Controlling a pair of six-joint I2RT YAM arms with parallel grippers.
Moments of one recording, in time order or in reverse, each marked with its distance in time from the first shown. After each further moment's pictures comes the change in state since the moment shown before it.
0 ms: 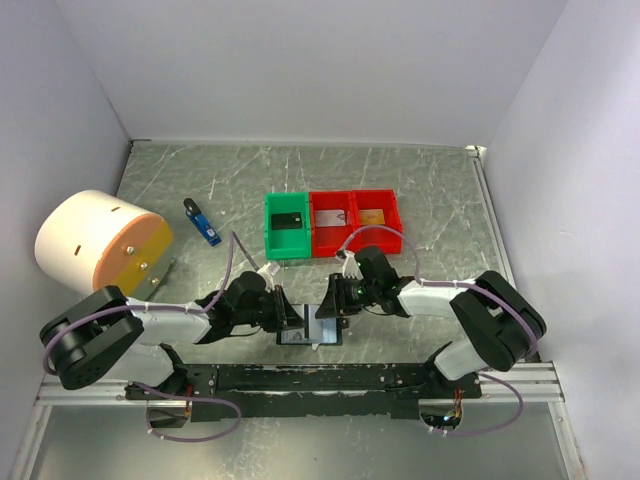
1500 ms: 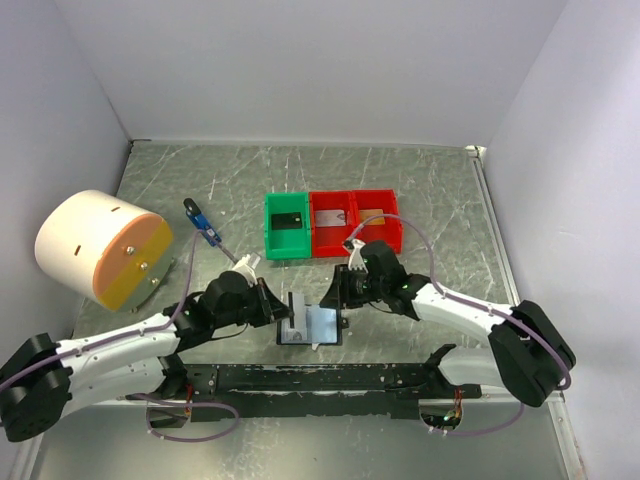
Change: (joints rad) left arm -0.006 -0.381 0.018 -0.307 -0.159 0.014; right arm 0.015 -0.228 0.050 -0.207 0.153 -0.016
